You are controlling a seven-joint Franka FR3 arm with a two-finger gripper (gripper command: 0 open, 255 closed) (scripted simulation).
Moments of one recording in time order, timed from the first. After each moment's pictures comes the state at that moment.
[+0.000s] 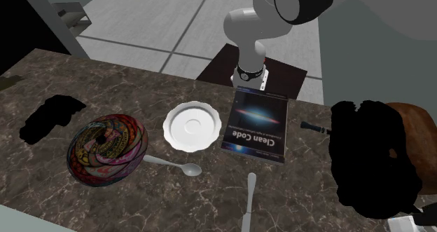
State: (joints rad) arm 0.67 0.55 0.44 -1.31 -0.31 1.72 0.87
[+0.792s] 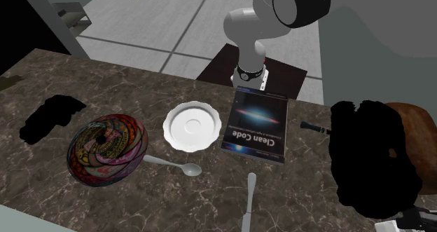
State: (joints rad) arm 0.66 0.58 0.43 -1.40 -0.32 1.85 0.89
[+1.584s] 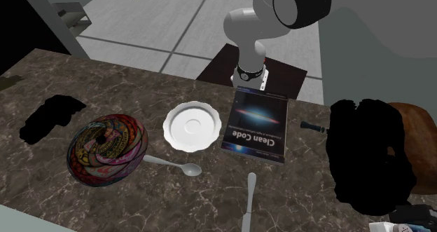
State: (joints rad) arm 0.66 0.58 0.43 -1.40 -0.32 1.84 0.89
